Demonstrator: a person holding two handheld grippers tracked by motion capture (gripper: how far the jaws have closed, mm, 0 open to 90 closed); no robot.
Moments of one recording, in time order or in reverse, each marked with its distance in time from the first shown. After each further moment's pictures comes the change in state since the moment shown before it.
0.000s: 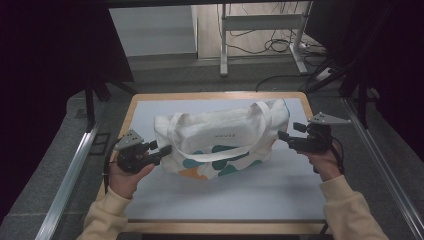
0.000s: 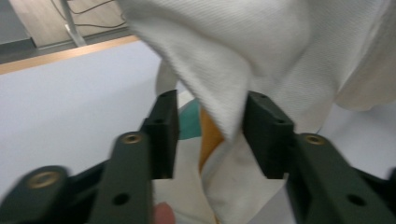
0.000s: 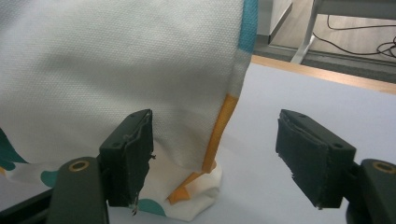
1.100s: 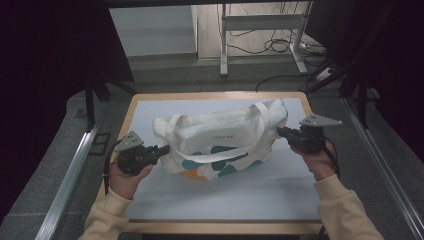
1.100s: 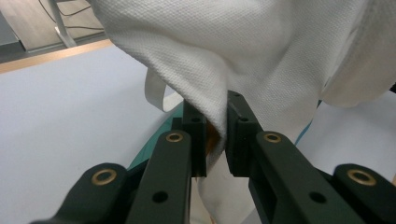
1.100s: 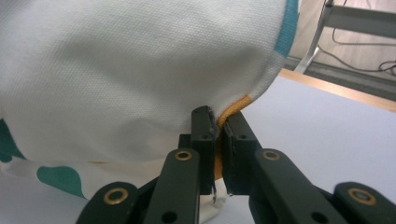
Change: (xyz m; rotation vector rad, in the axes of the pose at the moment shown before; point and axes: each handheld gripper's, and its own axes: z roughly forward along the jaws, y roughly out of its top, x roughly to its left) left arm 0.002 -0.007 -0.002 -0.004 -0.021 0.012; right arm 0.014 -0.001 0.008 -0.011 0.008 -0.097
